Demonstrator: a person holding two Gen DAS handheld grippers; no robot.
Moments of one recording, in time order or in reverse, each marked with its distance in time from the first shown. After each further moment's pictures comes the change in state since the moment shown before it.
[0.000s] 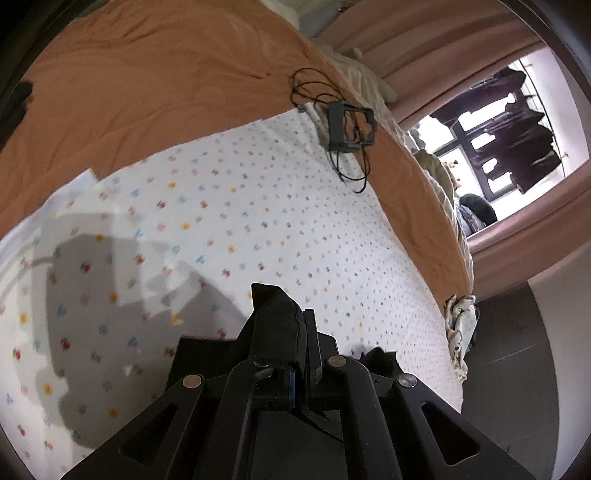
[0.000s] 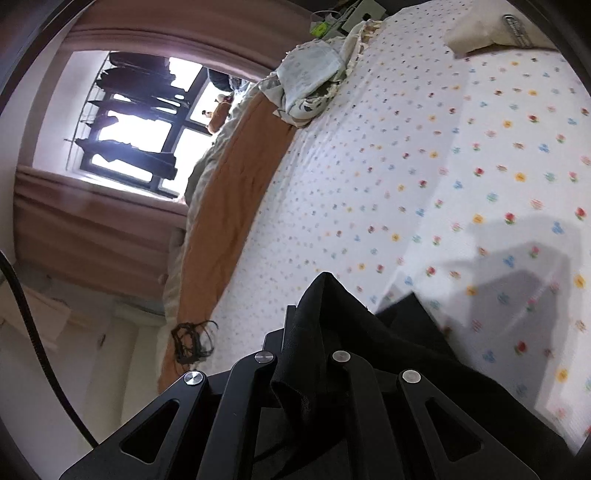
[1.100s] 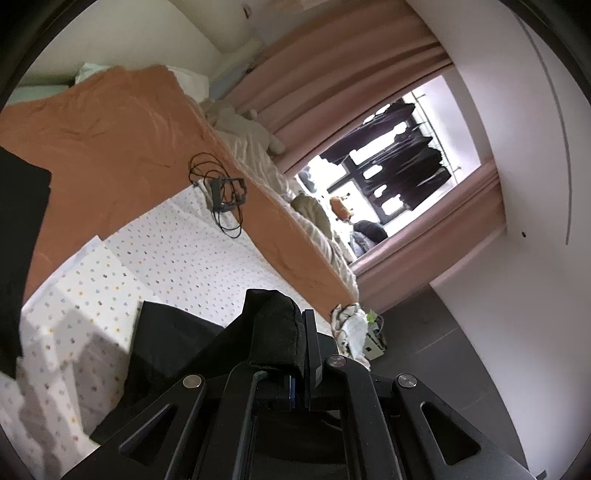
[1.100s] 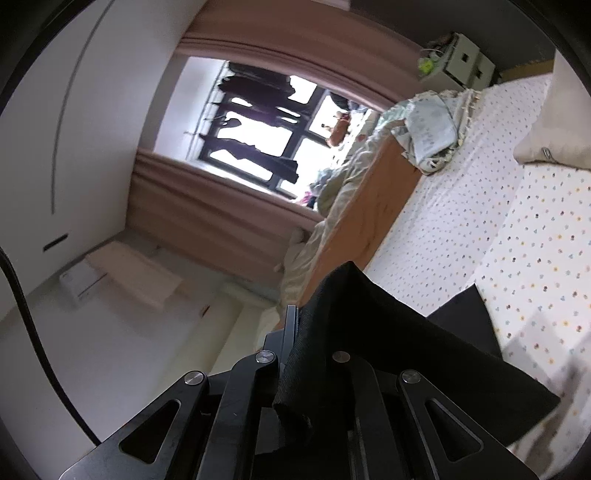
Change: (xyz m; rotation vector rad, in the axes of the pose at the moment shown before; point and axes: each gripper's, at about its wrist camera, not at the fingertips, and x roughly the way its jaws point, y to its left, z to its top) left arm -0.256 -0.057 -0.055 0.103 -0.162 -0.358; right arm -0.228 0.077 -0.028 -0.141 -0.039 0.352
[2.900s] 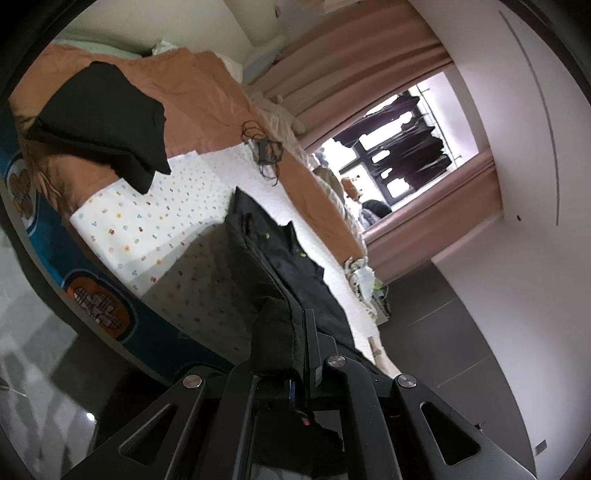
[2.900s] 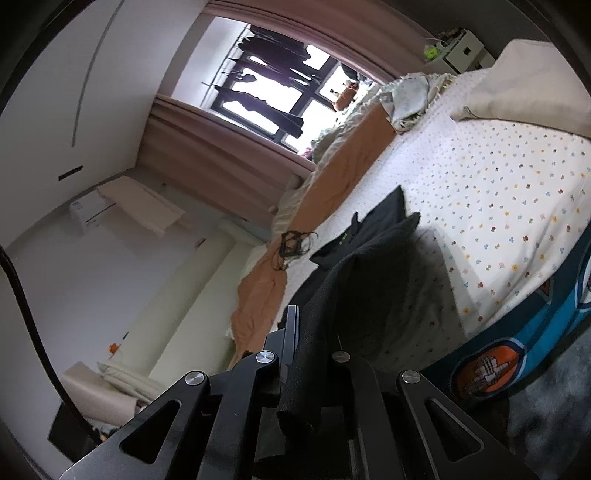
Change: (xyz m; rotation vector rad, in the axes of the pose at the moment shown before) left arm -0.236 0.062 -0.212 -0.033 0.027 0.018; right arm -0.222 -0.041 -0.144 -0.152 0.173 0.018
